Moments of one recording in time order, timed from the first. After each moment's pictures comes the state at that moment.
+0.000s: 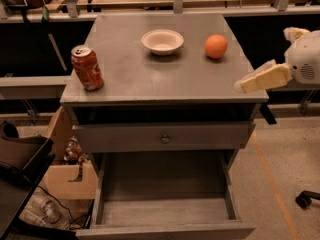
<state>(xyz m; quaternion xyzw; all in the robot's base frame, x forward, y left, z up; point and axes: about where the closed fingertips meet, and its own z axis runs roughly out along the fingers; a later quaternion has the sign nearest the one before) 0.563 -0.238 0.960 -0.38 0.77 0.04 0.51</state>
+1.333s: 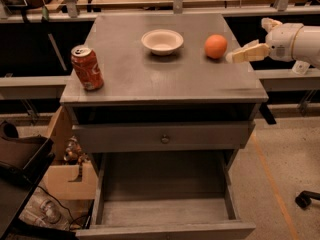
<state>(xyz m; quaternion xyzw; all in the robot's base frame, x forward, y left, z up) 0.728 -0.253 0.930 -0.37 0.70 0.16 0.59</state>
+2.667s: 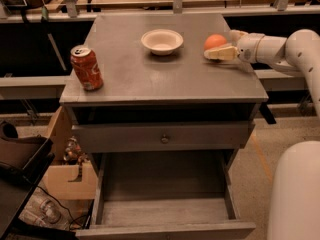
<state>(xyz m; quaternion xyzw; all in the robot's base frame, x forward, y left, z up) 0.832 -0.223 0.861 -0.33 0.70 0.22 0.59</state>
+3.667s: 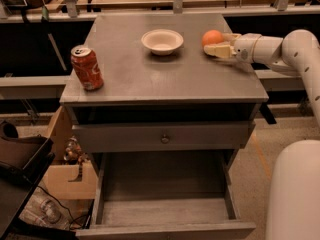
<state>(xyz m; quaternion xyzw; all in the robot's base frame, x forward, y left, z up) 0.835 -0.213 0.859 -0.34 0.70 0.23 0.59</state>
